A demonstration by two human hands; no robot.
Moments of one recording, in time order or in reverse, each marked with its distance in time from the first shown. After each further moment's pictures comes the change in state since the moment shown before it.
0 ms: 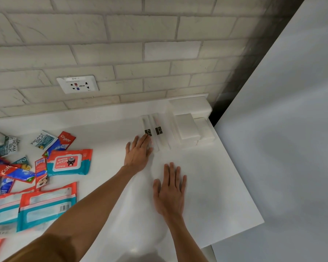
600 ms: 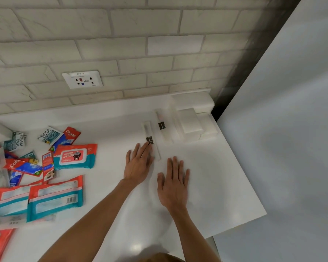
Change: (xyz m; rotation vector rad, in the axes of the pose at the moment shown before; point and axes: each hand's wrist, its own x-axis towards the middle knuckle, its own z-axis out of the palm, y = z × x) left_hand -0.074 -0.001 0.009 -0.008 0.047 0.007; right_hand -0.002 0.001 0.003 -0.036 -0.012 -0.010
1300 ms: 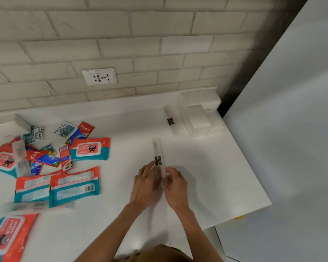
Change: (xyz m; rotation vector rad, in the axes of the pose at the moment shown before) left_hand -0.115 0.007 -0.007 -0.197 0.024 0.030; right_hand -0.042 -0.033 -0.027 0.647 -0.087 0.065
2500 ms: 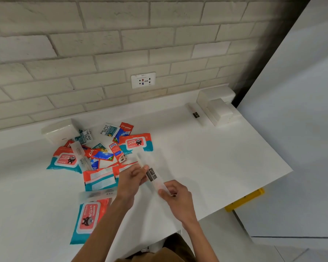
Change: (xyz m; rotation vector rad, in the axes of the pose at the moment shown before) left_hand -0.104 -0.118 -0.229 -1.049 0.043 -0.573; right_hand -0.162 -0.182 0.118 0.378 -0.042 0.203
